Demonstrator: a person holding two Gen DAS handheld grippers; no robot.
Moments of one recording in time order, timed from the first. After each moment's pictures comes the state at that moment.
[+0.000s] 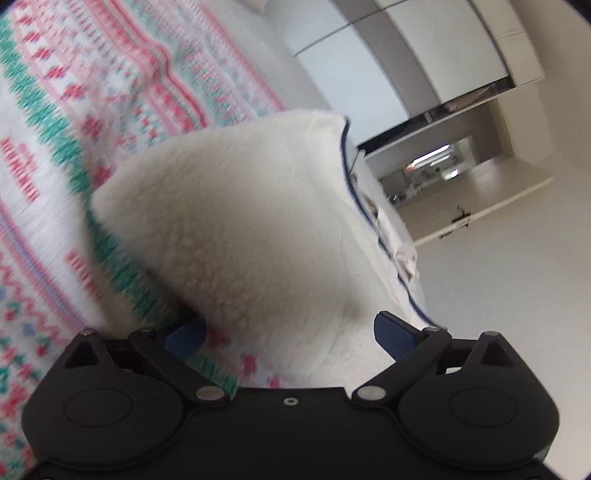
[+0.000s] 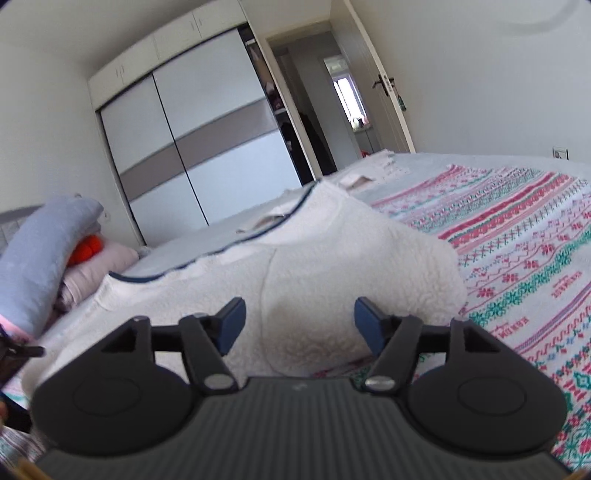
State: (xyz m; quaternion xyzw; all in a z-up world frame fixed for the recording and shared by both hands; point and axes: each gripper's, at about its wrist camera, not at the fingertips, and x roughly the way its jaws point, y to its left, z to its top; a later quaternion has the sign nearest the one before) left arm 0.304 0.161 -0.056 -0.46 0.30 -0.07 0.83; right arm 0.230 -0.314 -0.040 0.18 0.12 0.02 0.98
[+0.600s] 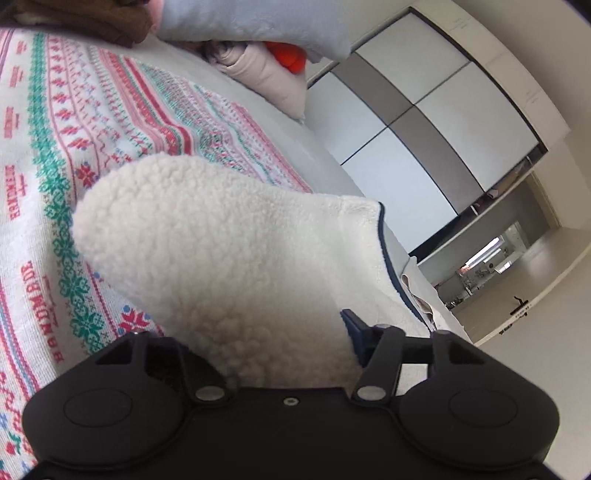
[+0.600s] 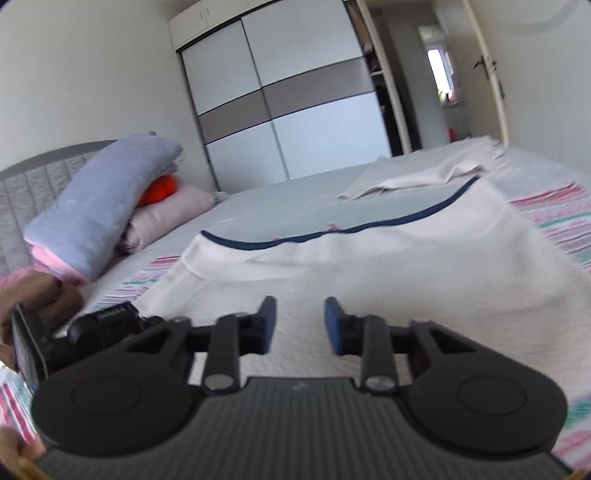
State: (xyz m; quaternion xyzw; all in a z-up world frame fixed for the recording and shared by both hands) left arm 0.329 0.122 -0.058 -0.42 0.17 0.10 0.89; right arm 0.313 -0.199 0.000 0.12 0.20 0.16 0.96
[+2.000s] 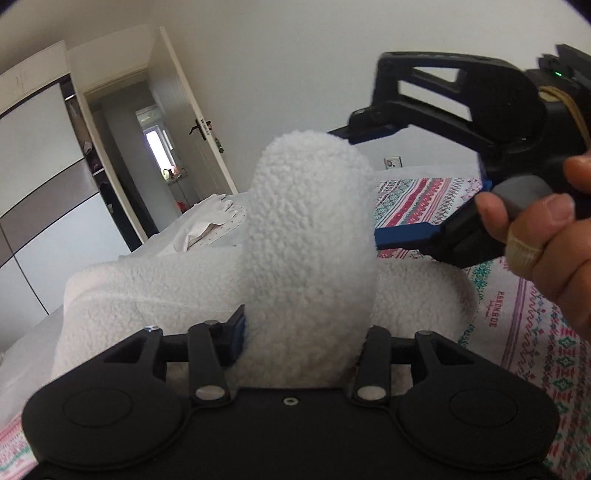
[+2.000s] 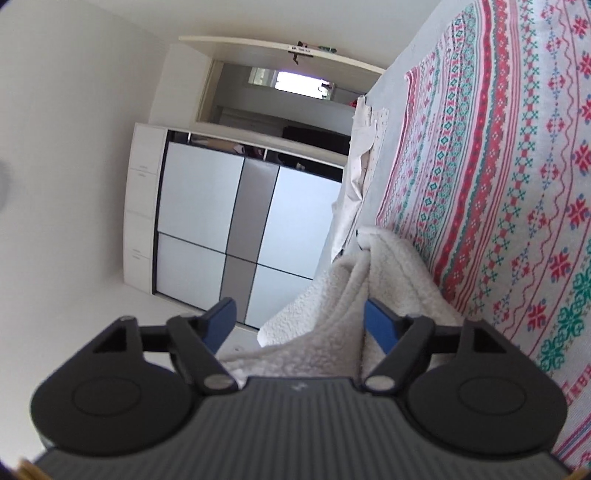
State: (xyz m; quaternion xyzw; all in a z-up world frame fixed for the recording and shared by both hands) left arm 0.343 -0.175 -0.002 0.26 0.11 -0.33 0.90; right arm 0.294 -0.453 -0.046 0.58 0.09 0.13 0.80
